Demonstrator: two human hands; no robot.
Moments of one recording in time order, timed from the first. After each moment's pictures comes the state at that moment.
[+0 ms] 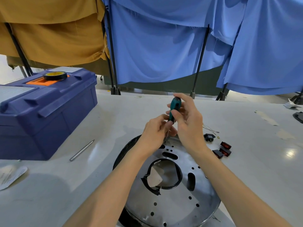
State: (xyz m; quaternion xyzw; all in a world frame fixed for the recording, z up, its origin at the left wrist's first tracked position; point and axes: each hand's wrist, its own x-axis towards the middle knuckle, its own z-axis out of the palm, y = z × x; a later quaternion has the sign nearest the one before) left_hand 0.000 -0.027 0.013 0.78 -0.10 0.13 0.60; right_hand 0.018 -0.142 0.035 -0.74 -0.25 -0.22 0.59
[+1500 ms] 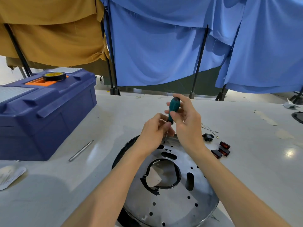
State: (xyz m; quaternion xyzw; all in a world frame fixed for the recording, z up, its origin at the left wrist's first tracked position) left_hand 0.001 -0.024 0.012 0.80 -0.09 0.14 0.58; right_hand 0.017 -0.142 0.034 -0.74 -0.25 -0.23 0.58
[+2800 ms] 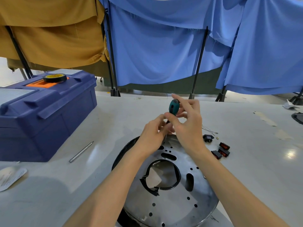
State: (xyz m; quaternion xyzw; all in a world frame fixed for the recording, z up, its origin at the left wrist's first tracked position) left_hand 0.001 -0.024 0.011 0.82 -0.12 0.15 0.54; right_hand 0.020 -0.142 0.035 -0.75 -0.23 -0.26 0.56
